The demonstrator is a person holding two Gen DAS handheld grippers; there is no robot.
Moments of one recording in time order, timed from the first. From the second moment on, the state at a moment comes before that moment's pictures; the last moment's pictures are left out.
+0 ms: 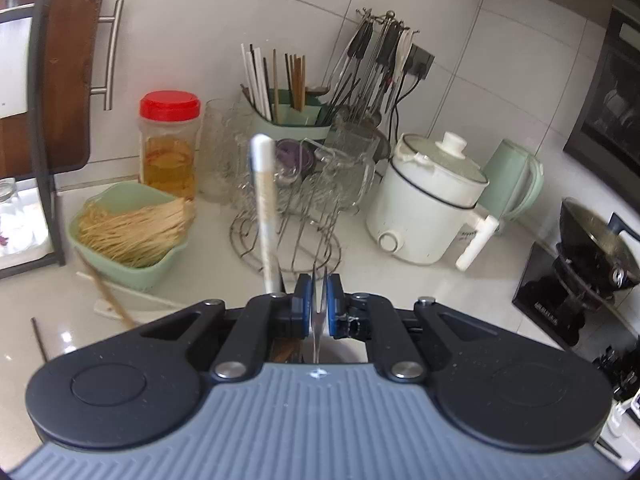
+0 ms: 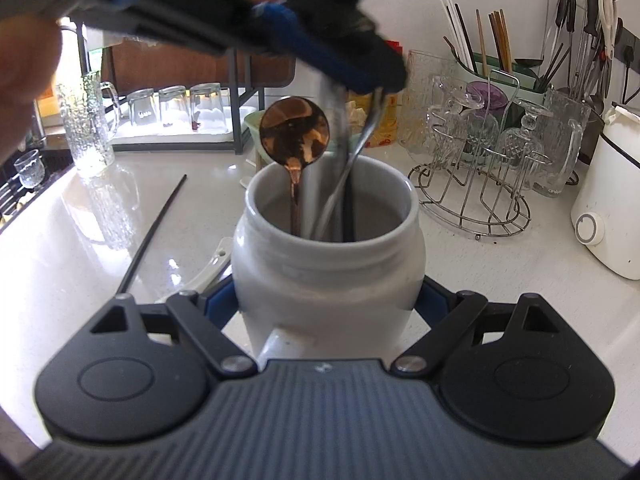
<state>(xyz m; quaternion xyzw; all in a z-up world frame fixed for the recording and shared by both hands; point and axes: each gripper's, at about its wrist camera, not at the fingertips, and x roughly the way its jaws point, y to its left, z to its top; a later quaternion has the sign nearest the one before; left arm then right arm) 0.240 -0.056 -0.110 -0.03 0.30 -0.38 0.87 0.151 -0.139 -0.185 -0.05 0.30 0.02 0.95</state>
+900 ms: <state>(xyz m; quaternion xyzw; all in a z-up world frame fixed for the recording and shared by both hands) 0.214 -0.019 -0.093 -0.01 0.34 -0.34 0.87 0.156 -0.140 -0.185 -0.05 0.31 0.02 0.95</state>
